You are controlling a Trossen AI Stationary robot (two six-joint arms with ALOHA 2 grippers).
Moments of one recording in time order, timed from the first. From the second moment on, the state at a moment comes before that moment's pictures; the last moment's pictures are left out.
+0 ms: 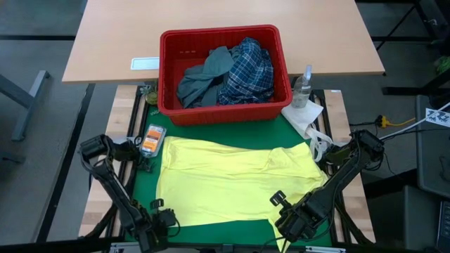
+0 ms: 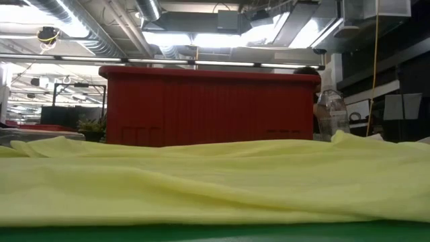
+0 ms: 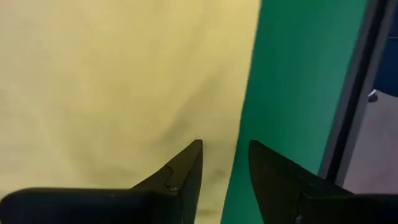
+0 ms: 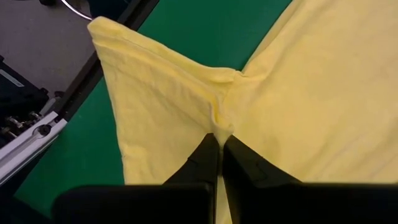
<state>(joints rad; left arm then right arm) -1.03 1.85 1.12 -0.62 -0.25 -1.31 0.83 1.73 1.37 -1.00 -0.02 0.10</state>
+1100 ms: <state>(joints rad) -1.01 1.85 1.11 -0.72 -0.27 -1.28 0.83 1.71 1.37 -1.01 -0.02 0.16</state>
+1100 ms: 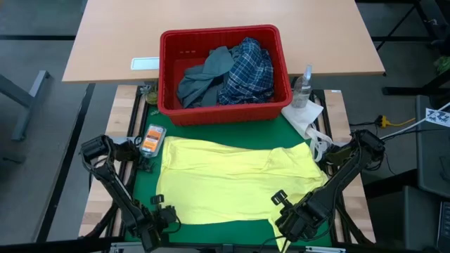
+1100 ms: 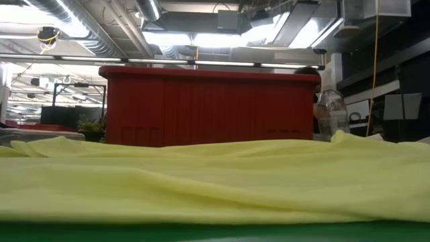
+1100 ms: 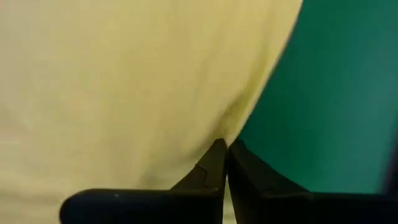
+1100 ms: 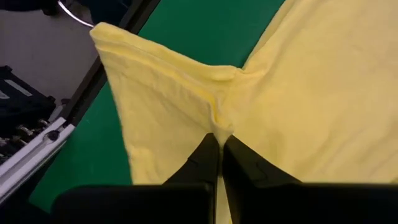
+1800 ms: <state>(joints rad) -0.76 1.56 1.11 -1.34 -0.46 -1.36 0.81 1.46 1.29 -1.58 0.44 0.96</state>
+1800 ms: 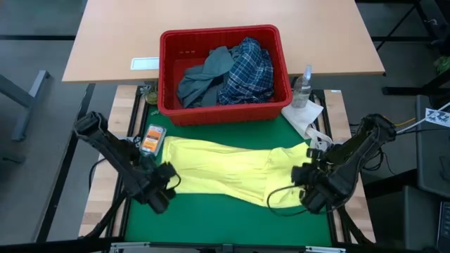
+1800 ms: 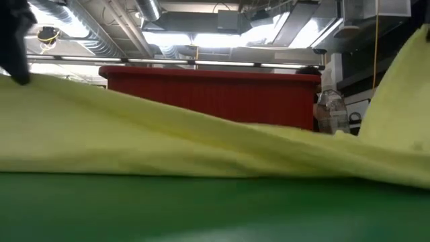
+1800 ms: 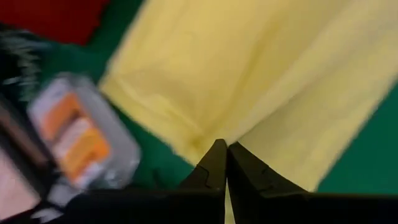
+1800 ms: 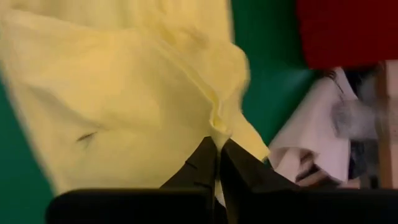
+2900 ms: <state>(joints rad) -0.42 1.56 1.12 -1.39 -0.62 -1.31 0.74 0.91 1.04 -1.57 0.68 0.80</state>
